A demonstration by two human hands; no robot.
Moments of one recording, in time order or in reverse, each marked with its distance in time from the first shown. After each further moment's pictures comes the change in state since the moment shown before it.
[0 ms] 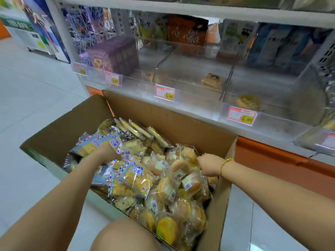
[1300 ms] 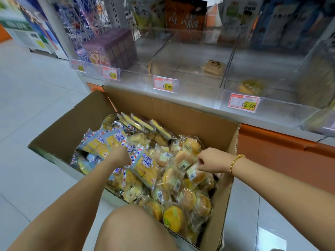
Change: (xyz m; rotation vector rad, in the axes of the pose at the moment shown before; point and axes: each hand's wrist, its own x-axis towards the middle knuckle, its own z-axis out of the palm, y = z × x) left_hand 0.007 0.005 0.048 0.235 0.045 0.137; right_hand -0.028 -0.014 0.001 0.202 0.051 -0.074
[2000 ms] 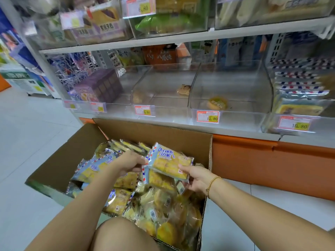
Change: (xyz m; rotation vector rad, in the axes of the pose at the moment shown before) left_hand -0.069 0.102 -0.045 -0.739 -0.195 0.213; right_hand -0.029 -0.012 0.021 2.032 0.041 0.462
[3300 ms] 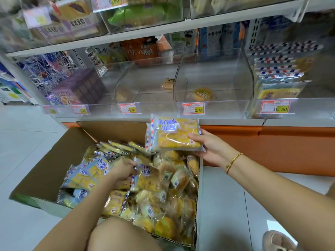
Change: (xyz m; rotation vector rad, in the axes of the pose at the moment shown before) left_hand 0.014 -0.031 0.013 0.140 0.081 -0.062; right_hand -0.049 -0.054 -0.048 0.184 -0.250 -0.465
